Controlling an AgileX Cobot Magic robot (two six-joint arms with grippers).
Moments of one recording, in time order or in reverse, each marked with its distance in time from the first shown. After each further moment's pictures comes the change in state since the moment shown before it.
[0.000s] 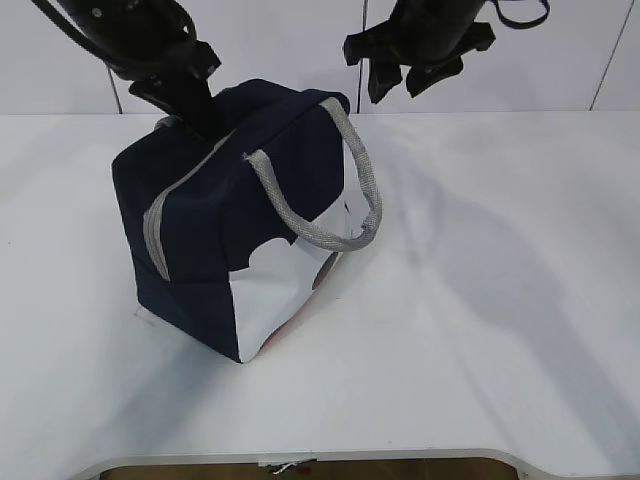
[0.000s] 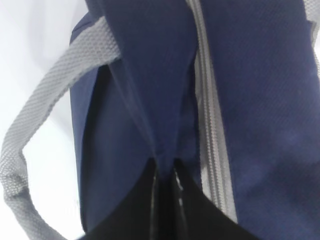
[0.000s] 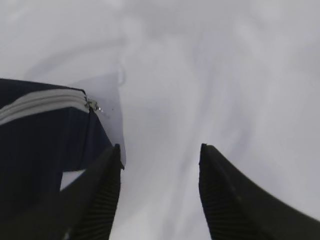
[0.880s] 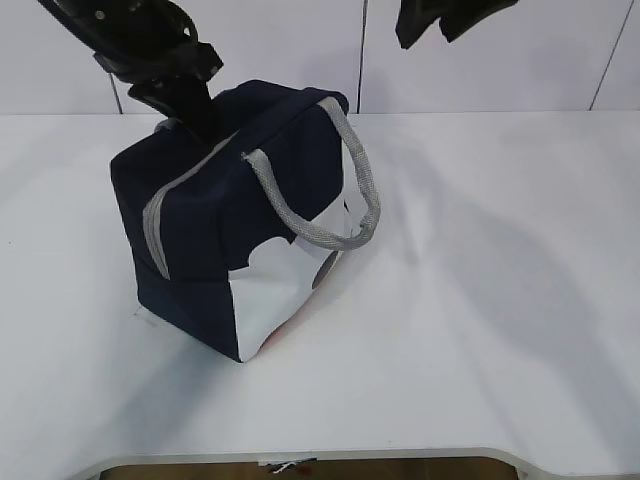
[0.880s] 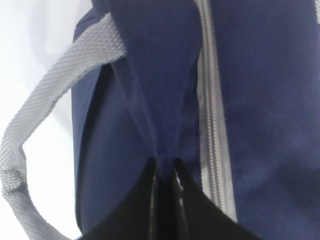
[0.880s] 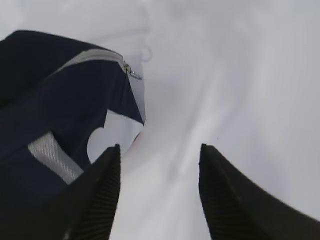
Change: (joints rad) left arm 0.000 0.006 -0.002 0.012 0.000 -0.047; right arm 0.000 -0.201 0.010 0.066 0.191 -0.073
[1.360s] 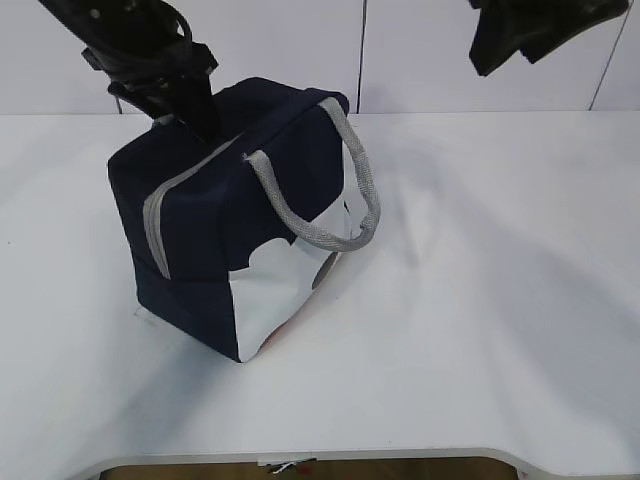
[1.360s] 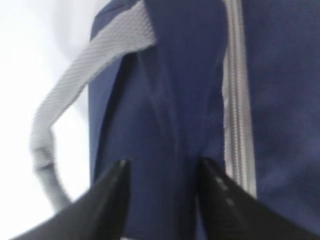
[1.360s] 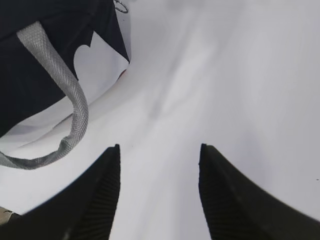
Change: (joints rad) left arm 0.000 -0.004 0.000 0.046 0.000 -0.051; right arm 0.000 -0.305 0.366 -0.041 0.000 -0.048
